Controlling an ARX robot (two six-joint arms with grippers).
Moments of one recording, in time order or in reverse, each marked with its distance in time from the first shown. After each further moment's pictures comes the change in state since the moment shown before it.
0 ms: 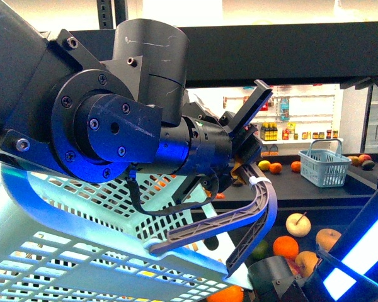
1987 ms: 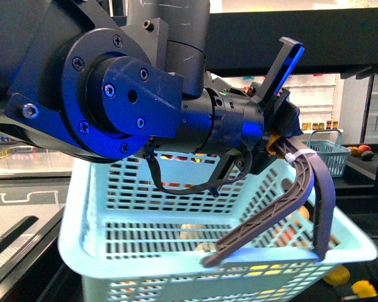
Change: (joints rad) left arm -0.030 -0.008 0.016 0.010 0.091 -0.136; right arm -0.402 -0.336 -0.319 0.011 -0.110 -0.476
